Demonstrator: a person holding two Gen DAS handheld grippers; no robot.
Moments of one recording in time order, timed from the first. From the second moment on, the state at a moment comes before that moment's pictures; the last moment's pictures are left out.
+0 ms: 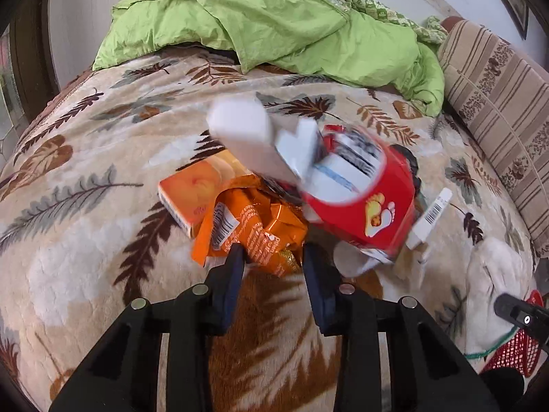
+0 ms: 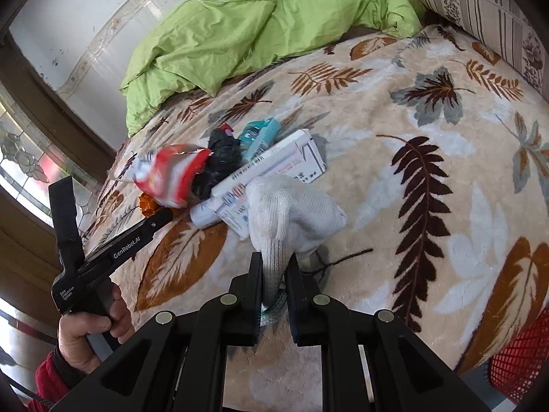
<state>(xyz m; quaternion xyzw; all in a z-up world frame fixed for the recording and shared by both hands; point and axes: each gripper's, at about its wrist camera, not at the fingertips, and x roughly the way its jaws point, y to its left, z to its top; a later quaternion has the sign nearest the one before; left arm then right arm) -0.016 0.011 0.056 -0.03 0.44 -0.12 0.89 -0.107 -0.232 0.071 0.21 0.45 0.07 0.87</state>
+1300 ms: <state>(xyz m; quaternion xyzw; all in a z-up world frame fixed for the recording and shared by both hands) -0.162 -0.107 0.150 0.01 0.37 -0.35 0.86 -0.218 -0.309 0.117 0.25 0.38 0.03 0.89</state>
